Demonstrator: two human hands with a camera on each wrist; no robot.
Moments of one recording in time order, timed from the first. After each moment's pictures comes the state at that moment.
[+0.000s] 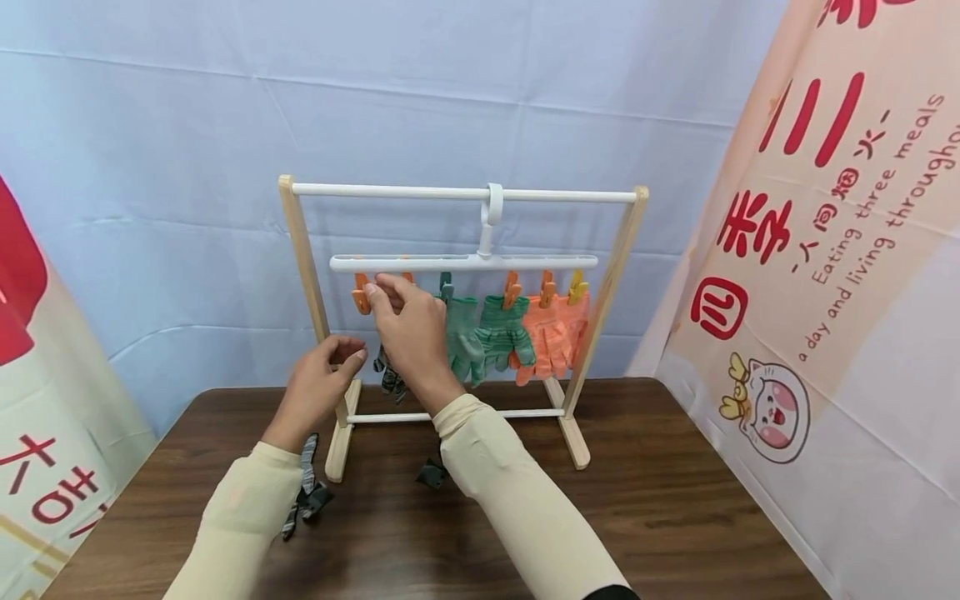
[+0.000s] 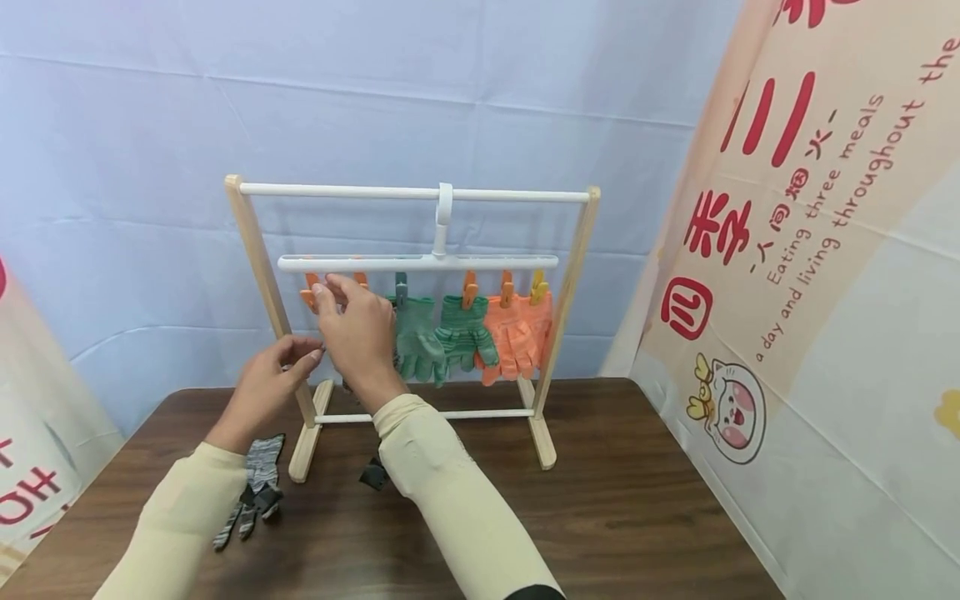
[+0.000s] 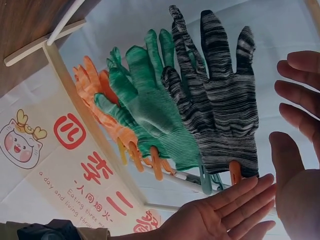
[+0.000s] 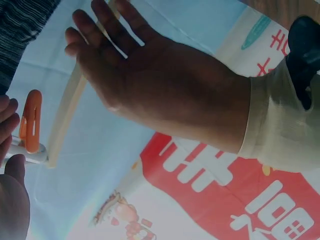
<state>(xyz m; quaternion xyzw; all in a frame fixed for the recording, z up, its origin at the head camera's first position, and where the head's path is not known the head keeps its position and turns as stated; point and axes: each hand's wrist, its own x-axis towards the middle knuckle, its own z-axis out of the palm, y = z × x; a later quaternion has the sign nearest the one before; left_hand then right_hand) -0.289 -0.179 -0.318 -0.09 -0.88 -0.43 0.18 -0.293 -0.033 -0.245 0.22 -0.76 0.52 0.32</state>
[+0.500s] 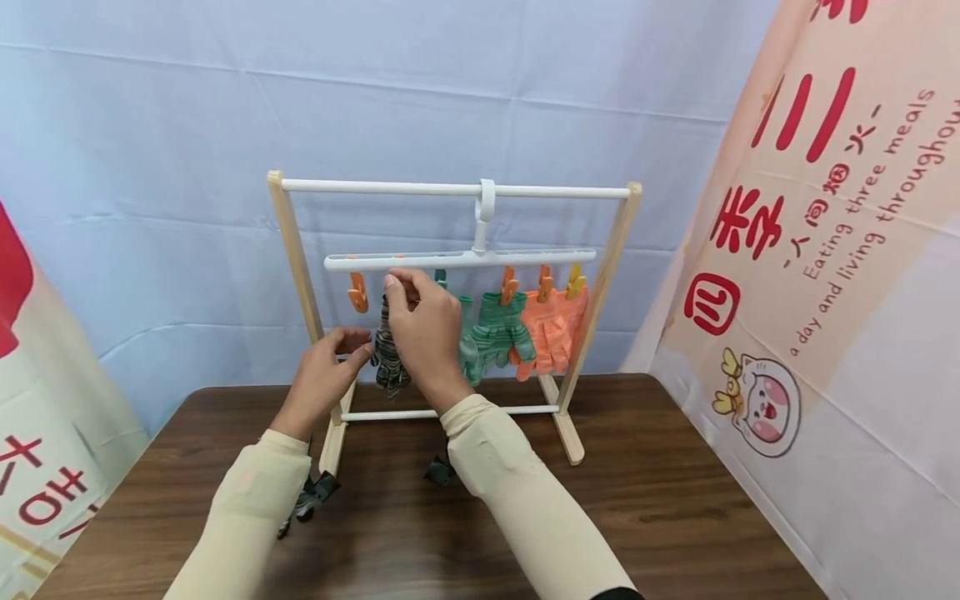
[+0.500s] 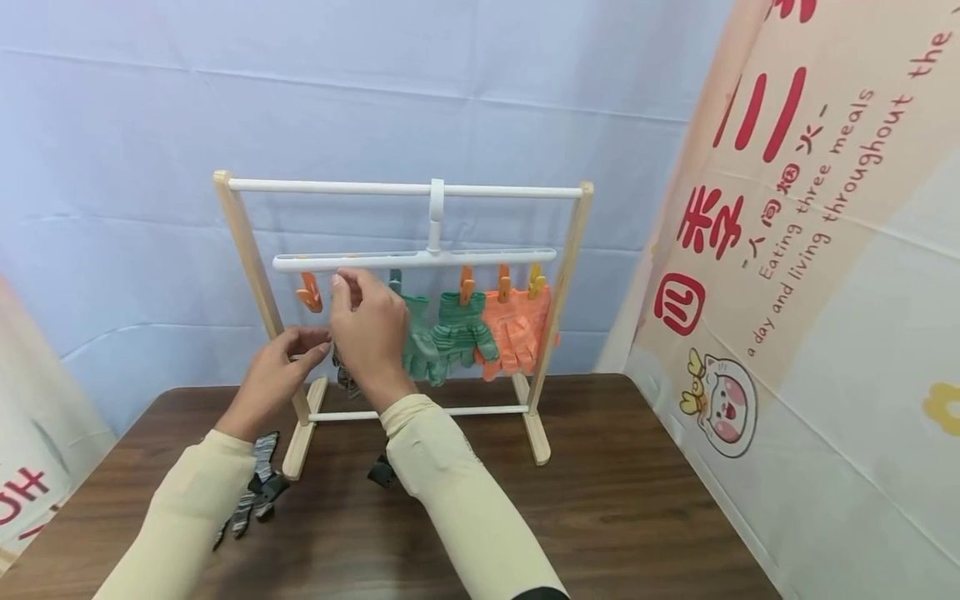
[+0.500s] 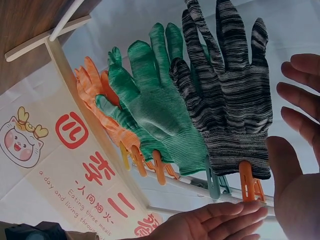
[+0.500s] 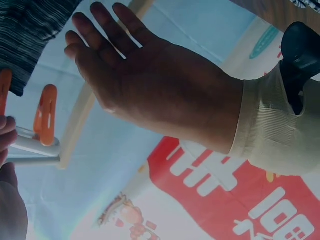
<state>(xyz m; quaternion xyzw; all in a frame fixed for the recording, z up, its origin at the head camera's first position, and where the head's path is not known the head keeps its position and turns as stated) -0.301 -0.166 -0.316 -0.10 -0.87 -0.44 0.18 -0.293 -0.015 -0.247 0.21 -0.75 0.49 0.40</state>
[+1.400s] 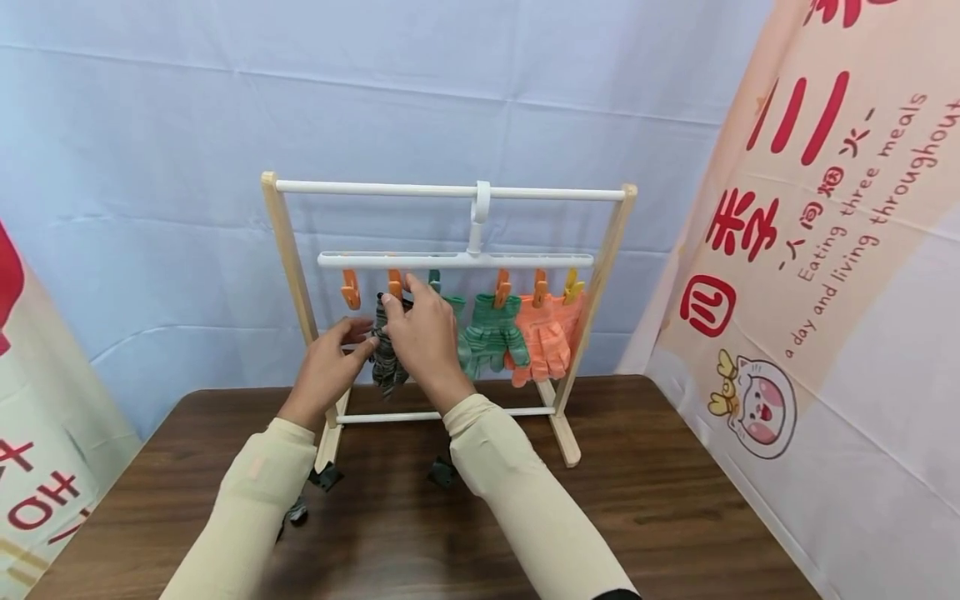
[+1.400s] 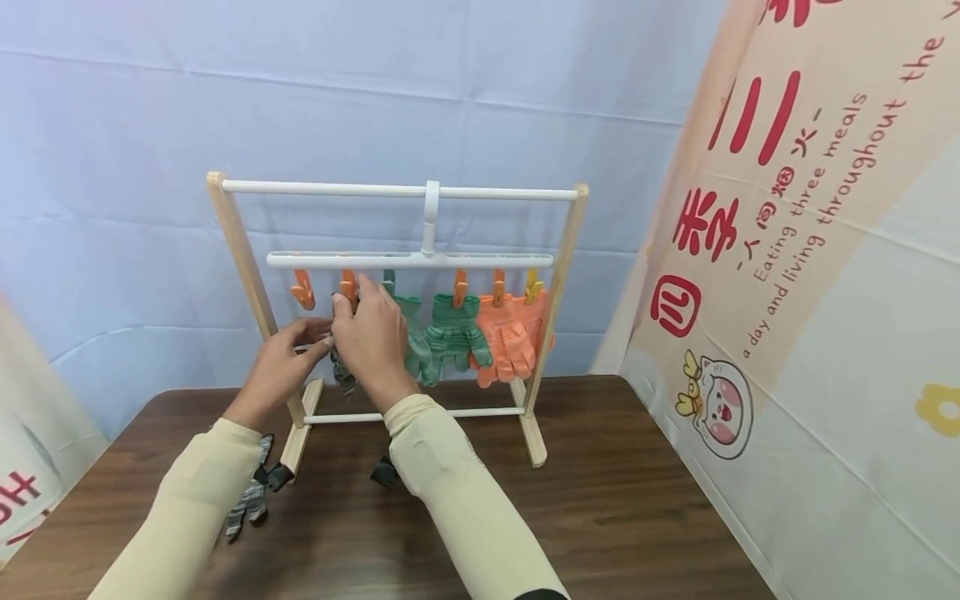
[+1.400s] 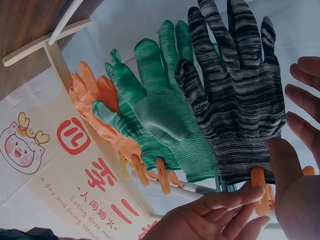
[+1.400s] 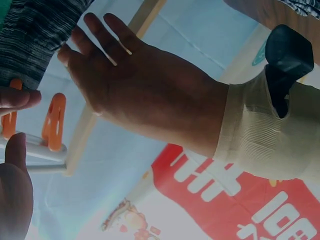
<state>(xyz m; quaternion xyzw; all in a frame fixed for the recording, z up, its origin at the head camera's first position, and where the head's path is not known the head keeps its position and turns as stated) -0.315 -0.157 -0.312 -0.10 -0.88 -0.44 0.17 -0.297 -0.007 -0.253 0.17 -0.83 0.46 0.24</state>
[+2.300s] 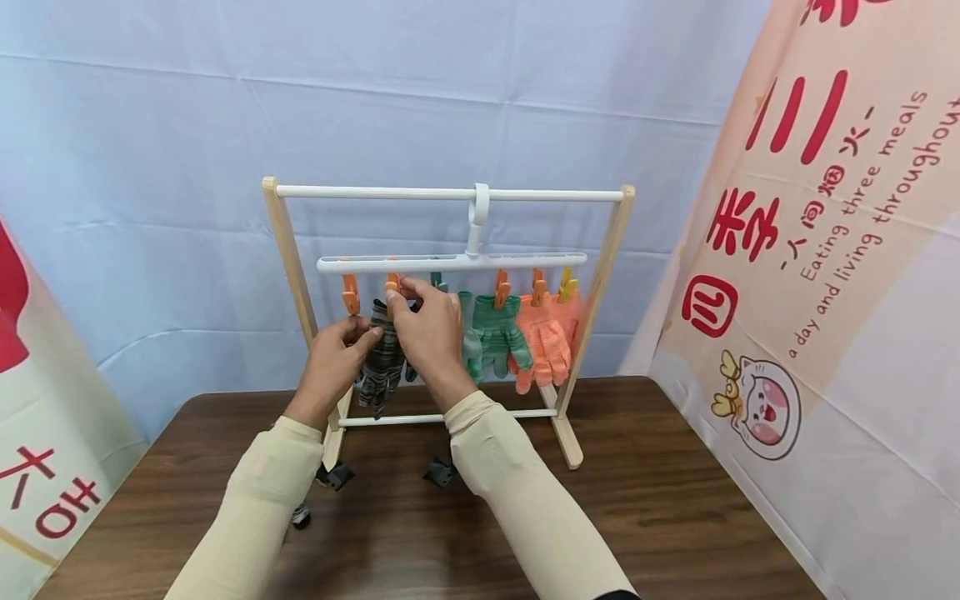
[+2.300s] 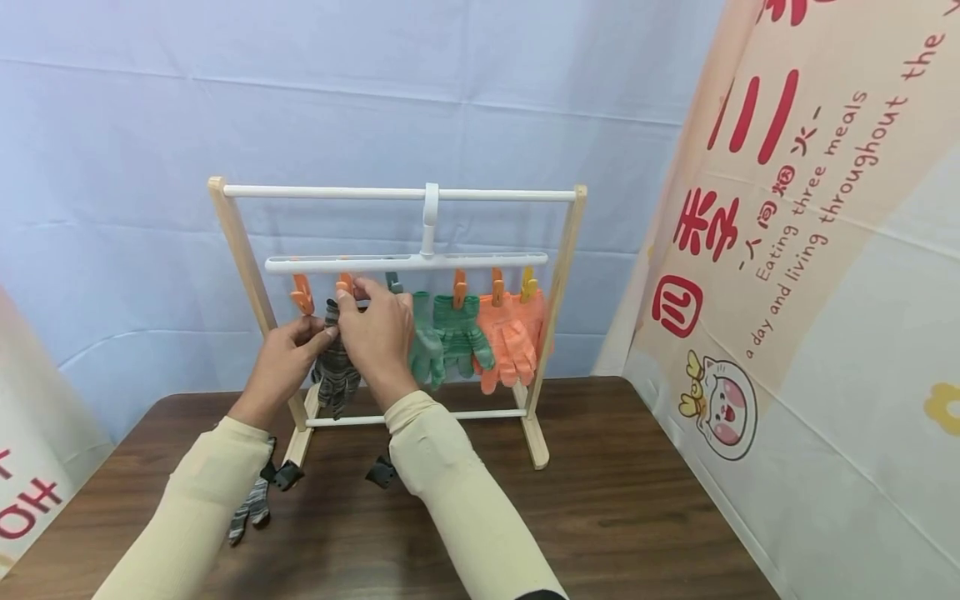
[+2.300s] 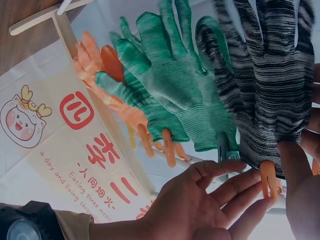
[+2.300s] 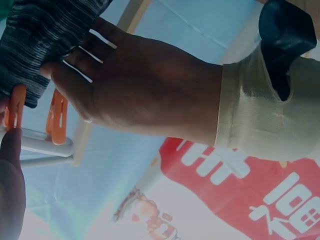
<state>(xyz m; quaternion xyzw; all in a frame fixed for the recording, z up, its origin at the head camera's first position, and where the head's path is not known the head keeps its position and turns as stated) -0.322 -0.150 -0.297 -0.10 -0.85 -0.47 0.20 -0.305 -0.011 -0.244 0.09 -0.83 0.48 0.26</state>
